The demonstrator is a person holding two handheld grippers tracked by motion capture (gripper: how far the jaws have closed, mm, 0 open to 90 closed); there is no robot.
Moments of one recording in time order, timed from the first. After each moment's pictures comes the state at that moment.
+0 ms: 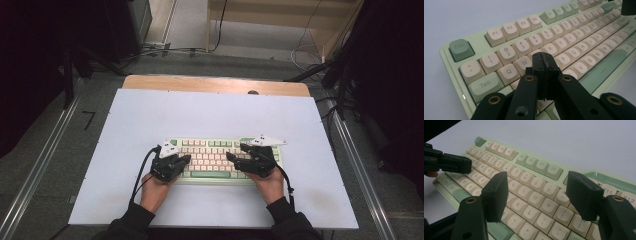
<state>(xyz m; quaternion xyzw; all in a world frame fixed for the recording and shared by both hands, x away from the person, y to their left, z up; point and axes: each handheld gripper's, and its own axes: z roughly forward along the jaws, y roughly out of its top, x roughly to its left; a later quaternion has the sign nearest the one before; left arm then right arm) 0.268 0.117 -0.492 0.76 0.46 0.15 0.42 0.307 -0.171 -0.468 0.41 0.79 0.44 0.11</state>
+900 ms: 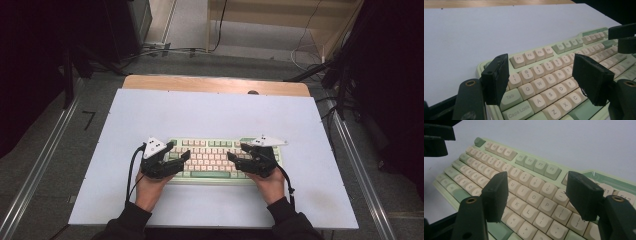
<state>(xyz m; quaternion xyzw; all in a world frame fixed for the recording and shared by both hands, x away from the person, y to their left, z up) 0.260 0.136 -0.476 0.69 0.49 0.20 0.48 0.307 -0.173 -0.467 0.41 0.79 0.44 0.11</state>
